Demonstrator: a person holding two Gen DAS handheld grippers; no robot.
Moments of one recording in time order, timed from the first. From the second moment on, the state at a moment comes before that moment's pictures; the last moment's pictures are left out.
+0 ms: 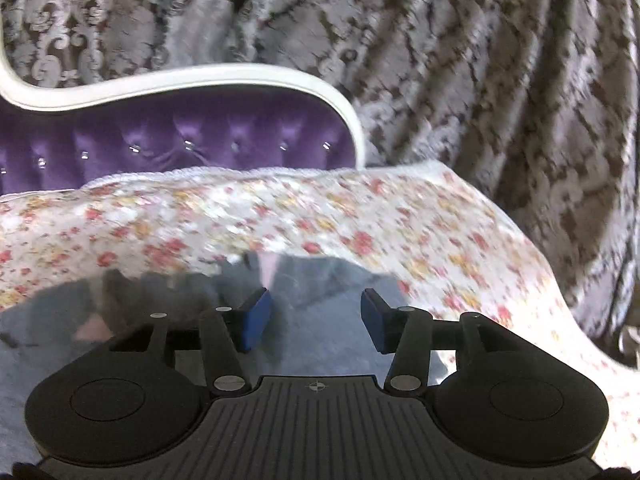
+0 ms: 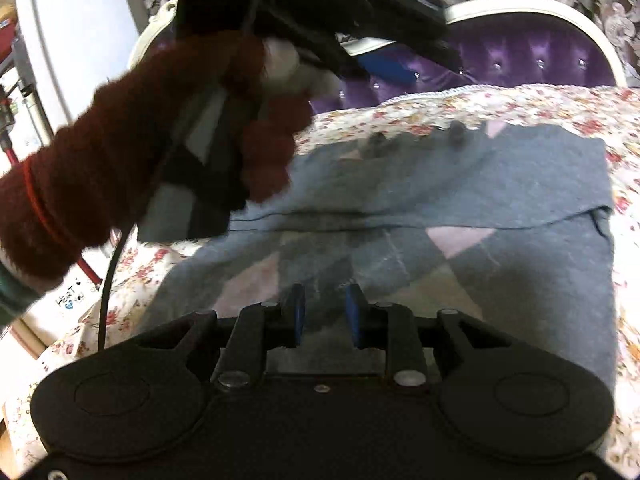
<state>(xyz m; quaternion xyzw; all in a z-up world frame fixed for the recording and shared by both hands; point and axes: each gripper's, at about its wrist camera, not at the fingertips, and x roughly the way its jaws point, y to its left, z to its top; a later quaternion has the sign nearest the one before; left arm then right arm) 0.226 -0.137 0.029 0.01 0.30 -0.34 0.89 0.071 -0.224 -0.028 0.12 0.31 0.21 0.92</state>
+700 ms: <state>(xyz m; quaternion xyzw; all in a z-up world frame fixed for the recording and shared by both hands) 0.243 0.046 -0.037 -0.01 0.39 -0.05 0.92 0.153 -0.240 -0.002 0.06 0.27 0.13 0.95</state>
